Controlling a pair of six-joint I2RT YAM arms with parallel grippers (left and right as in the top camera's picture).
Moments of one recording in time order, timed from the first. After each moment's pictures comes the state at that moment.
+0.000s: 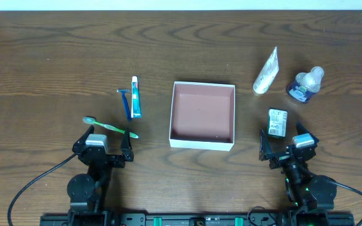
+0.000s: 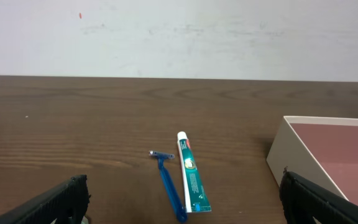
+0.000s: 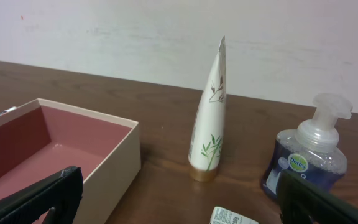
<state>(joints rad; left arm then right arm) -0.01 0.02 0.03 -0.13 0.10 -0.07 0.00 0.01 0.01 -0.05 -0.23 -0.02</state>
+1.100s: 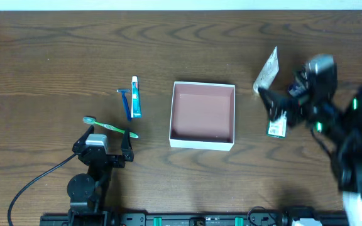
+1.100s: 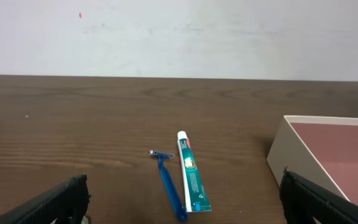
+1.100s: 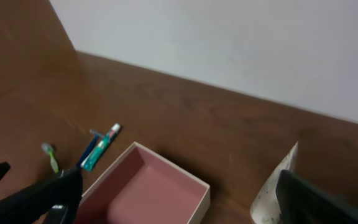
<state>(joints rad) -0.01 0.02 0.03 -0.13 0.10 -0.07 0.00 0.99 1.15 -0.59 -0.55 -0.03</state>
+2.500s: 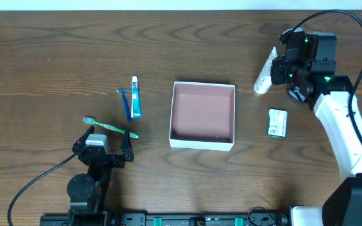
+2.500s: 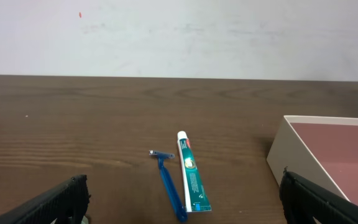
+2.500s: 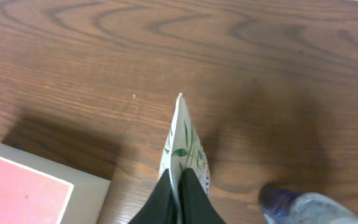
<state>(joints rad) -0.01 0.02 0.03 -0.13 0.10 -0.07 0.00 1.56 1.22 -0.47 -0.19 -0.06</state>
